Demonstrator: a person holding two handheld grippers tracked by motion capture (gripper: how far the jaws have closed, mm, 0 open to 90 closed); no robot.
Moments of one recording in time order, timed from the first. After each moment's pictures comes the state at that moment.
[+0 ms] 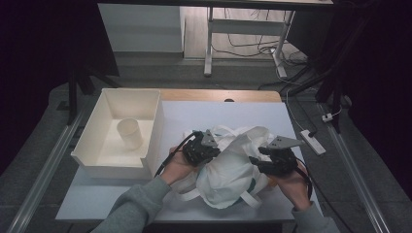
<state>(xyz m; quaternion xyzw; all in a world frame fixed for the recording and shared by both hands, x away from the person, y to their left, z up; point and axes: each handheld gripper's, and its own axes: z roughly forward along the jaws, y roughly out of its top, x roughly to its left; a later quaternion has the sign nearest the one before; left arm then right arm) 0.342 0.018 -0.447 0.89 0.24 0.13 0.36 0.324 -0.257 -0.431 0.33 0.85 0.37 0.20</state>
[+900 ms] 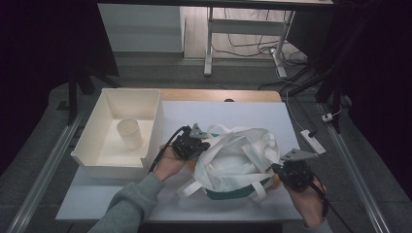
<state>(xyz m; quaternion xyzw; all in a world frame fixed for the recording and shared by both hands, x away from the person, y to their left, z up) 0.357 0.049 -0.453 0.88 0.29 0.13 0.36 0.294 -0.294 -0.440 0.40 0.84 0.29 0.23</state>
